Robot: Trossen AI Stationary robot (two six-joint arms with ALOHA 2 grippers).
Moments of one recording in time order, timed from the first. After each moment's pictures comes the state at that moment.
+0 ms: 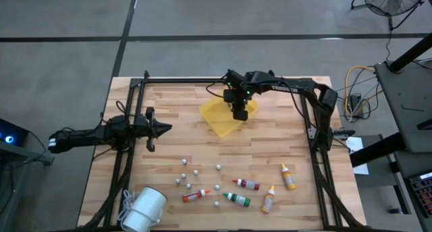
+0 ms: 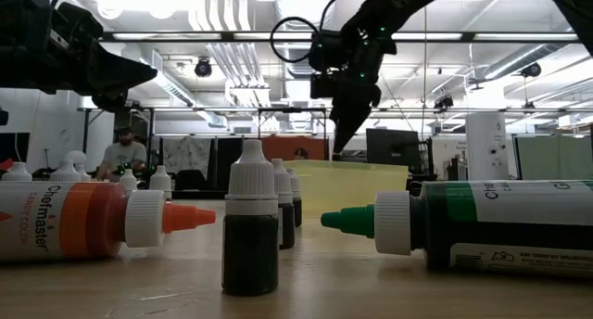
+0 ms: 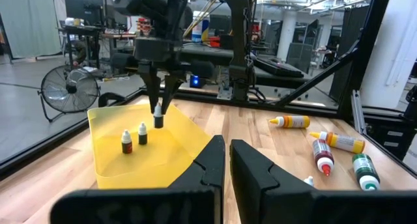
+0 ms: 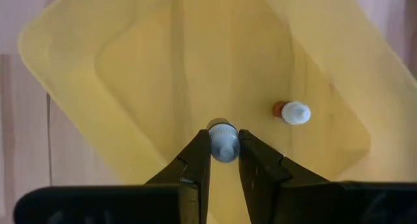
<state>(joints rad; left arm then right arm) 0.10 0.09 0.01 0.07 -0.02 -0.09 -0.43 1.93 1.56 -0.87 -0.16 -0.36</state>
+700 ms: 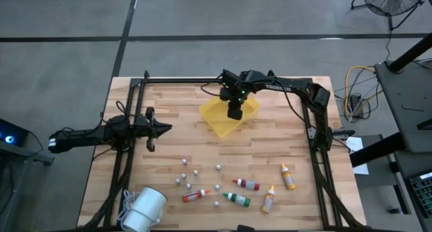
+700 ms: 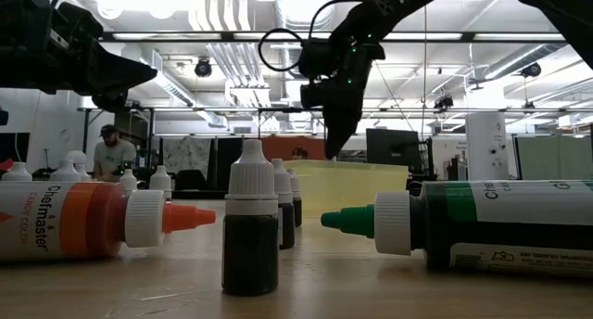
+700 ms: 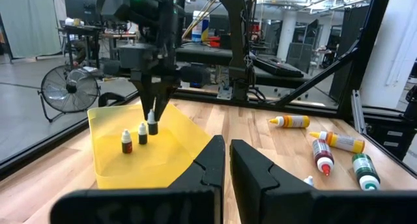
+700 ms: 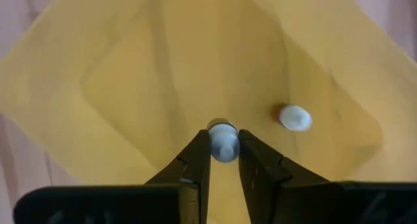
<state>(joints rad) 0.10 0.09 0.01 0.07 -0.02 -0.09 -0.43 2.01 1.65 -0.91 -0.13 -0.22</state>
